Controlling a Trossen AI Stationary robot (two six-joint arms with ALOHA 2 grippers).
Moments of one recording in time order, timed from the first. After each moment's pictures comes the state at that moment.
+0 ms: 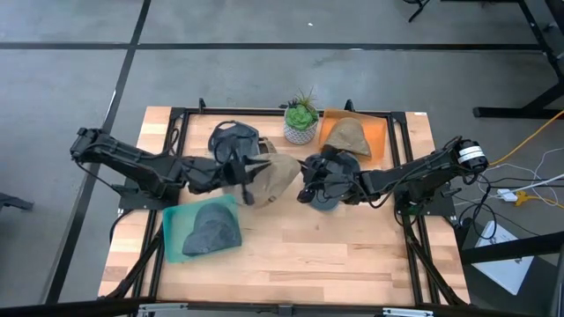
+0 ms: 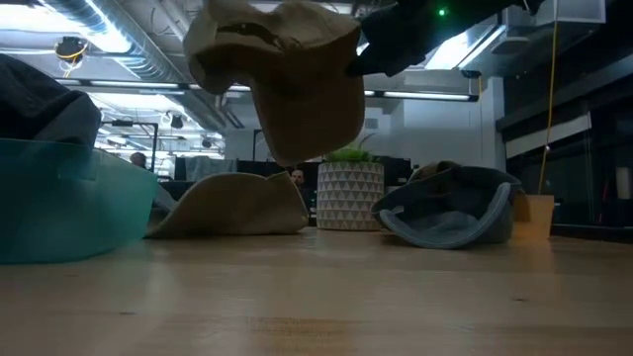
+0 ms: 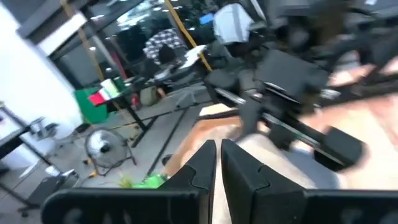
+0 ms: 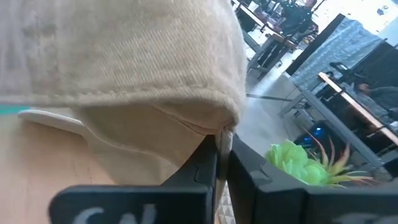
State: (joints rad) left arm -0.26 1.18 0.94 0.11 -0.66 0.36; right arm 0.20 1.48 0.90 0.24 0.86 -0.27
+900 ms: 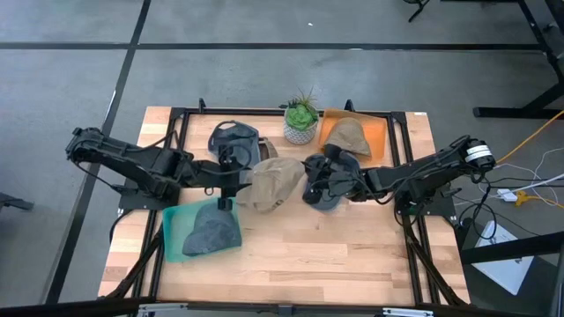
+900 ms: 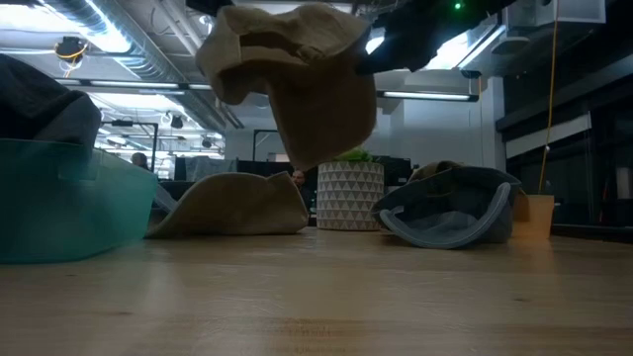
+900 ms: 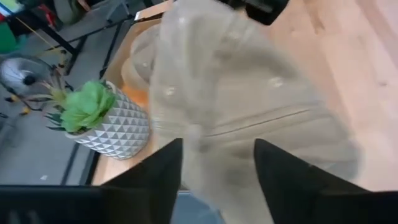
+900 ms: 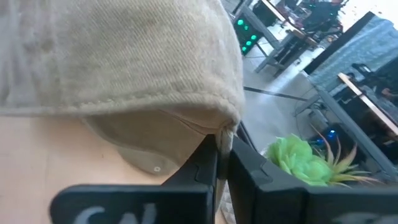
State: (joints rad) left arm -0.24 1.11 1.05 -0.58 -0.46 0.10; right arm 0.20 1.40 0.90 0.09 0.78 -0.27
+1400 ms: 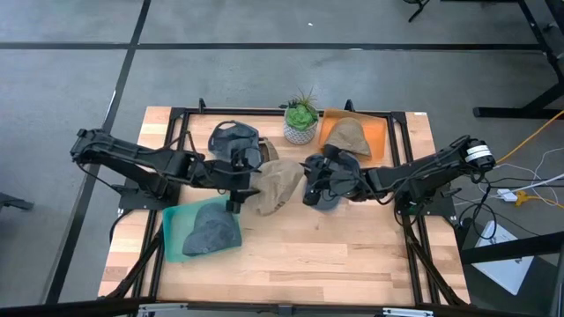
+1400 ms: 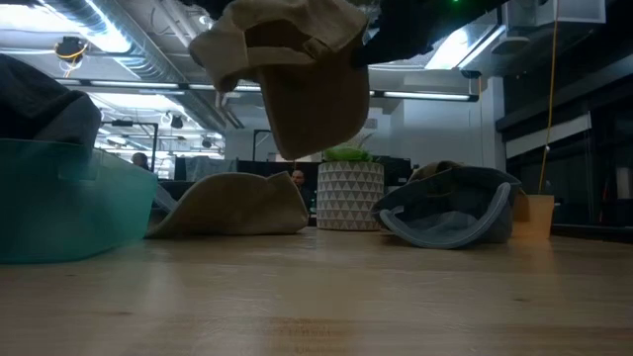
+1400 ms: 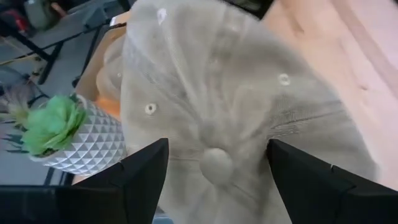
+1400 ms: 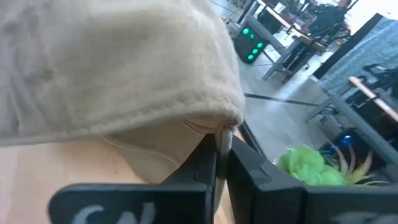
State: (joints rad) left arm -0.20 1.20 1.05 -0.48 -0.35 0.15; right arm 0.20 1.40 0.90 0.14 0.75 -0.24
